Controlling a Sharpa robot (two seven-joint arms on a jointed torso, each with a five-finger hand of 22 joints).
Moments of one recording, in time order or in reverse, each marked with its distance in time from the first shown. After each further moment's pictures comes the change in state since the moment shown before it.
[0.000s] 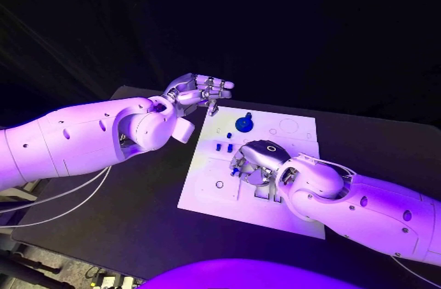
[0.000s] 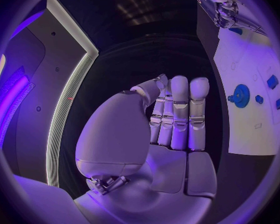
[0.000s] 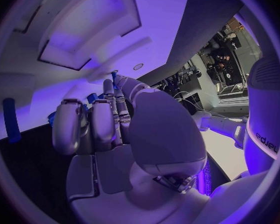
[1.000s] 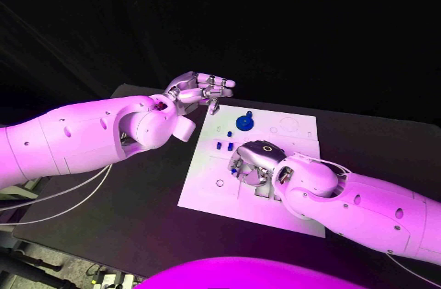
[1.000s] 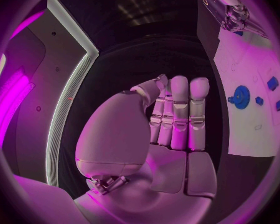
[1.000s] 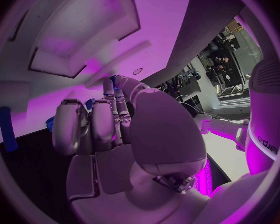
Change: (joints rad) left arm 0.000 0.002 0.000 0.001 0.000 0.003 -0.001; left_hand 0.000 0.000 -0.003 -0.003 0.000 -0.003 -0.003 0.000 0.000 -0.002 0.002 0.007 0.001 0.000 0.000 0.000 -0.001 0.000 -0.004 0.004 -0.004 -0.001; right arm -0.007 0.030 0.000 -0.026 -0.011 0.034 -0.004; right_hand -0.005 -0.005 -0.002 -0.002 -0.002 -0.004 0.000 0.001 0.001 0.002 0.002 -0.014 0.000 0.000 0.000 0.000 0.001 0.000 0.000 0.000 0.003 0.000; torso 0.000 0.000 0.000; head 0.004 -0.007
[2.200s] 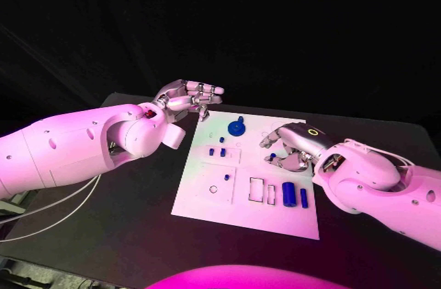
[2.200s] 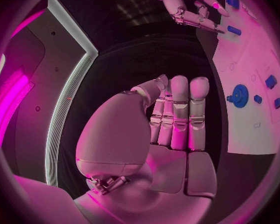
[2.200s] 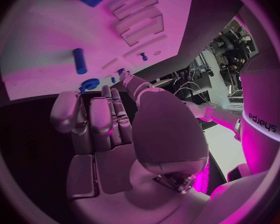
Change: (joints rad) left arm 0.000 -0.014 0.000 0.002 0.000 0.006 -0.009; left_hand 0.004 0.004 0.000 0.000 0.000 0.000 0.000 0.004 0.000 -0.002 0.002 0.000 0.002 0.000 0.000 0.000 0.000 0.000 0.000 0.000 0.000 -0.002; right arm 0.104 -0.289 0.022 0.175 0.013 -0.076 -0.028; right_hand -0.067 -0.054 -0.071 0.013 -0.054 -0.118 0.003 -0.049 -0.025 -0.196 0.039 0.014 -0.023 -0.004 0.025 -0.075 -0.093 0.016 -0.092 0.037 -0.208 0.000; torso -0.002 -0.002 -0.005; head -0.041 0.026
